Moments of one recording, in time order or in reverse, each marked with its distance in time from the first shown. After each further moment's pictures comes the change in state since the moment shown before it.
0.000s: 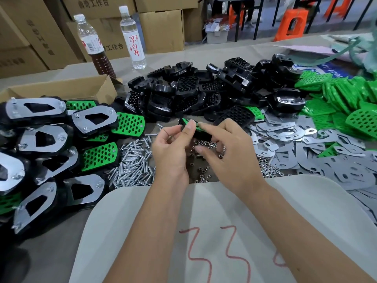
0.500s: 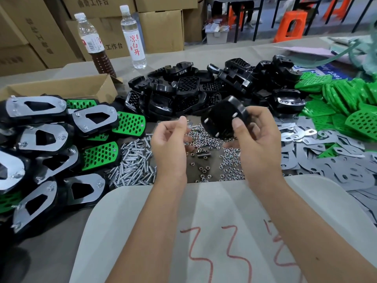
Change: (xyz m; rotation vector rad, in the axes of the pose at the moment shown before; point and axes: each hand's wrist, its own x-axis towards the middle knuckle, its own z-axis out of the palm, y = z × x) left_hand 0.000 0.008 -0.002 0.223 0.033 0.120; right_hand 0.007 0.006 -0.016 0.608 0.292 0.371
